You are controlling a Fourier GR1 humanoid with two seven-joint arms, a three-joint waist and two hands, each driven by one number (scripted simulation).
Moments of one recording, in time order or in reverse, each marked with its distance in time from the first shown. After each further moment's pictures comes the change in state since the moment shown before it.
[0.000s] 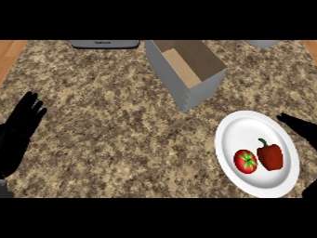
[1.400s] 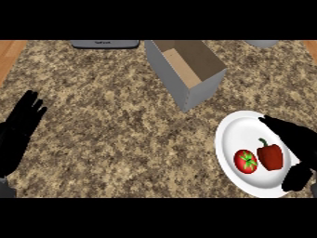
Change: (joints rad) left arm -0.020 -0.075 0.073 -0.015 -0.069 -0.074 0.036; right arm -0.081 0.204 0.014 0.124 0.335 0.084 0.004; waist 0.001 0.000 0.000
